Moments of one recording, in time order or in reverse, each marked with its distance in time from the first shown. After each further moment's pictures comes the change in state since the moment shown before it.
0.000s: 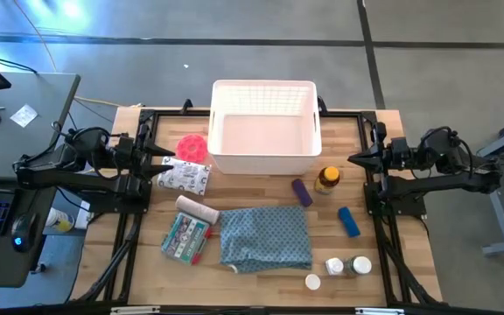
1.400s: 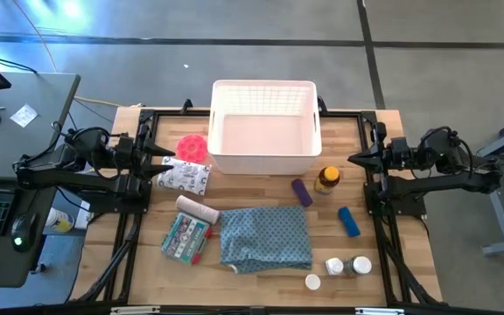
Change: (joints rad) left arm 0.000 0.000 0.000 0.003 0.000 0.000; right arm 0.000 0.000 0.000 0.000 0.000 0.000
